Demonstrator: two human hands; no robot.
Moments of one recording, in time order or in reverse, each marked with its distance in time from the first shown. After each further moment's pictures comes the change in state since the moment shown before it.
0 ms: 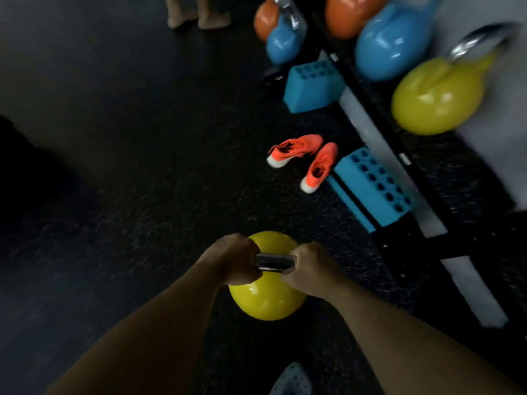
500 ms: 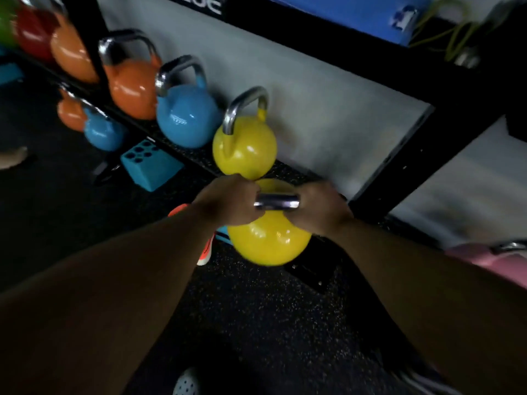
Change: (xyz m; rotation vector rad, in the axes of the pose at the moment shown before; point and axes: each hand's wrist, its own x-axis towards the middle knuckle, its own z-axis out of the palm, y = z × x) left_hand 0.232 0.291 -0.207 0.347 0.358 0.720; right_hand -0.014 0.166 -0.303 -0.147 0.718 0.311
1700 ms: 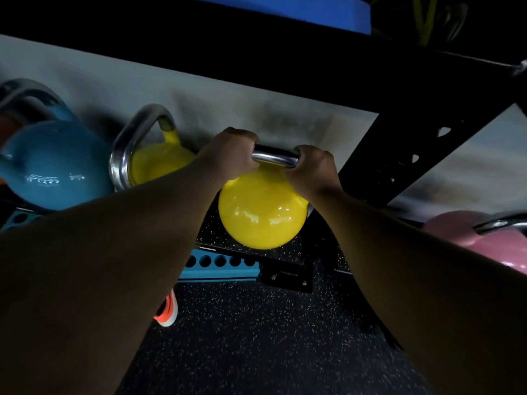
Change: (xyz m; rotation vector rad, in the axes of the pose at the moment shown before) left_hand 0.286 -0.005 0.057 -0.054 -0.013 0.271; right_hand 0.122 0.134 0.005 0.205 0.307 0.601
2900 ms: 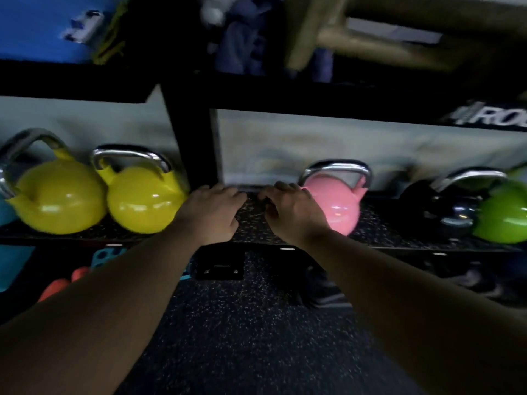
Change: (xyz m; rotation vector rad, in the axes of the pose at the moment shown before) left_hand -0.112 0.320 0.029 0.402 -0.098 0.363; right_hand -0.206 0.183 -0.216 -0.248 -0.077 -0.215
